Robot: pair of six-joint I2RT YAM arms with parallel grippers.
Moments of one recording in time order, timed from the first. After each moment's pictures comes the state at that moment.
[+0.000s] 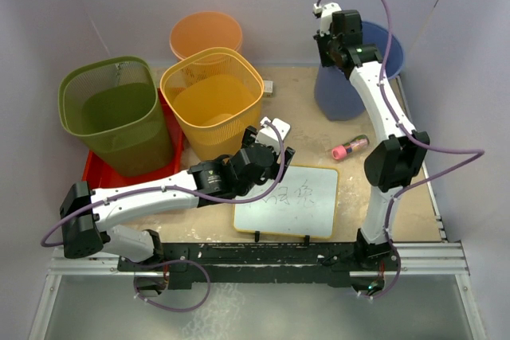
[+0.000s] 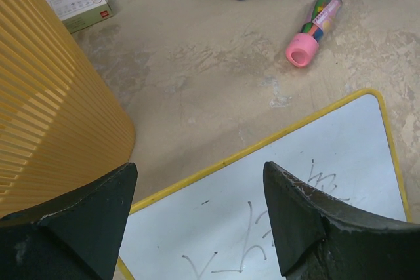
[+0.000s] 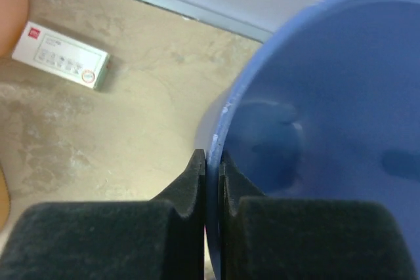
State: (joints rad) left arm -1.19 1.36 1.13 -0.21 -0.60 -0.25; right arm 0.24 1.98 2.11 -0.67 0.10 -0.20
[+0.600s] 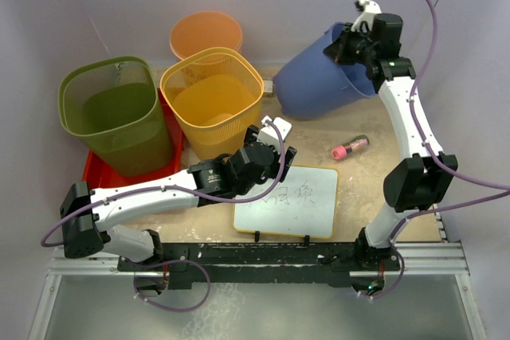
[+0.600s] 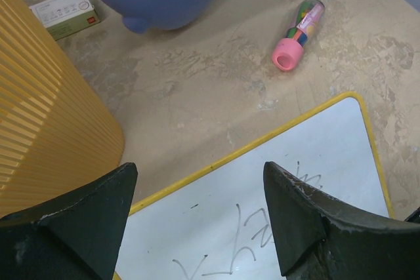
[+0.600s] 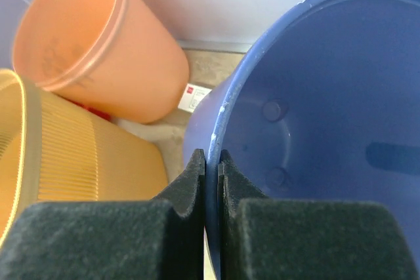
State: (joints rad) left arm -1.19 1.37 1.14 -0.20 -0.56 -0.25; right arm 0.08 1.73 1.83 -0.46 -0.33 0.20
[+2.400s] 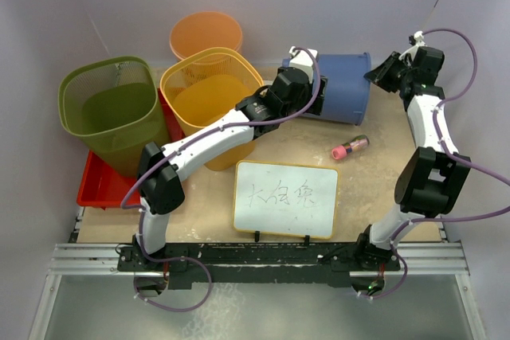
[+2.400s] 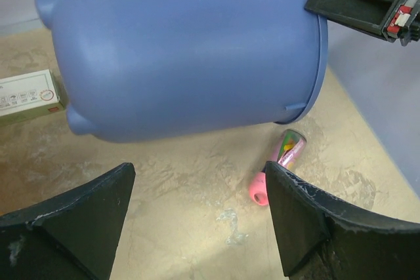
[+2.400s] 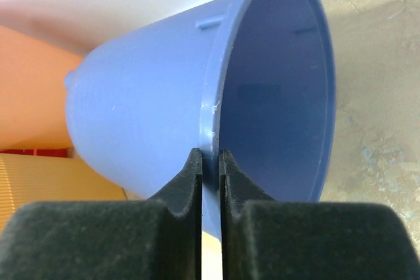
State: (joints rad) left arm -0.91 1.97 1.92 -0.30 -0.32 -0.36; right arm -0.26 1.70 1.49 -0.28 -0.44 0.40
